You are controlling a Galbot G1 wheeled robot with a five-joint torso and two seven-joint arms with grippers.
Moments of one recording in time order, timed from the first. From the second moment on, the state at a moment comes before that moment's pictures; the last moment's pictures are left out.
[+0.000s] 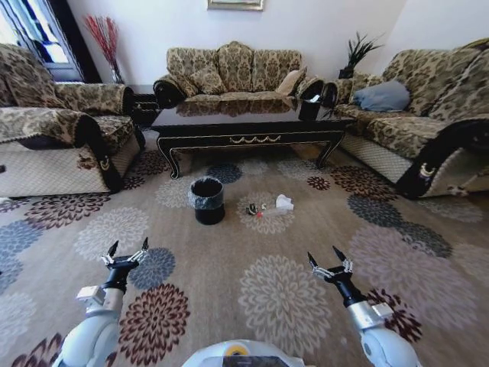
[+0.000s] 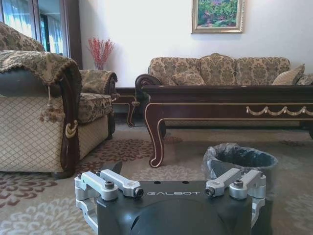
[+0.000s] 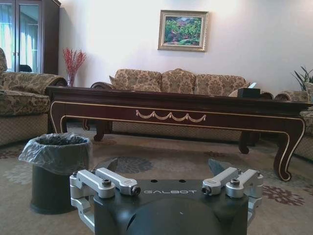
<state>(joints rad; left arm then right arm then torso) 1.72 -1.12 -0.77 -2.10 -0.52 -0.07 -0.17 -1.73 1.14 0.75 1.92 0.43 0.34 -0.23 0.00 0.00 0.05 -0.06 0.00</state>
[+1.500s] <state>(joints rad) 1.70 -1.10 -0.77 -2.10 -0.52 -0.03 -0.20 -1.72 1.14 0.74 1.91 0.40 0.34 -0.21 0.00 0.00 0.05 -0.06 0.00</state>
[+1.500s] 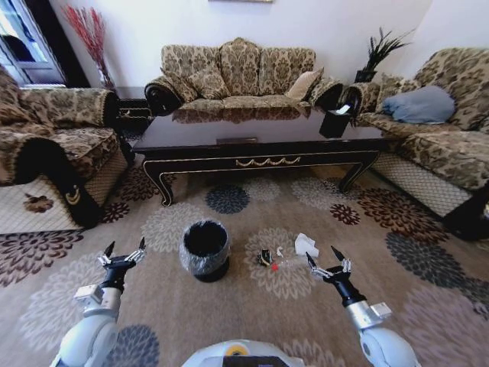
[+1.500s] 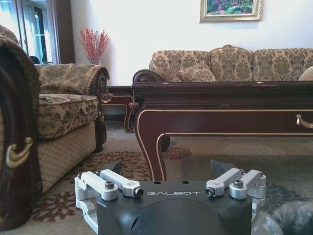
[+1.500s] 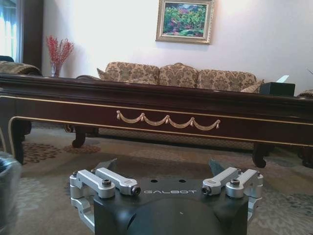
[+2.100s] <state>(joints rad) 1.43 -0.90 -0.55 -2.33 -1.08 0.67 -0.69 -1.73 1.19 0.74 1.90 0.38 0.37 -0.20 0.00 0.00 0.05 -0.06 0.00</state>
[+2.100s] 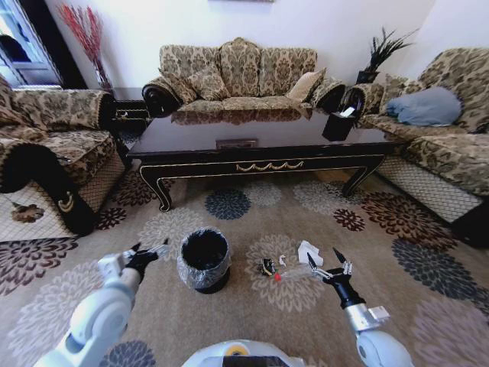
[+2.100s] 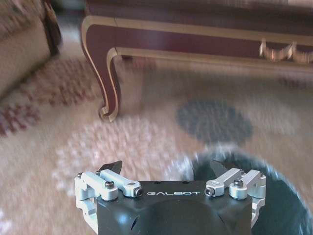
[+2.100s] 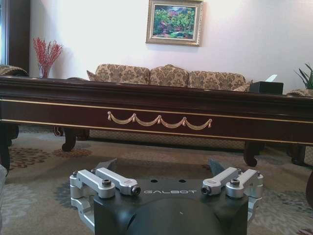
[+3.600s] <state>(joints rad) 1.16 -1.08 -0.32 -1.89 -1.17 0.72 -0.73 -1.66 1.12 0.66 1.85 0.42 0.34 -0.19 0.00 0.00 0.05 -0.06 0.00</state>
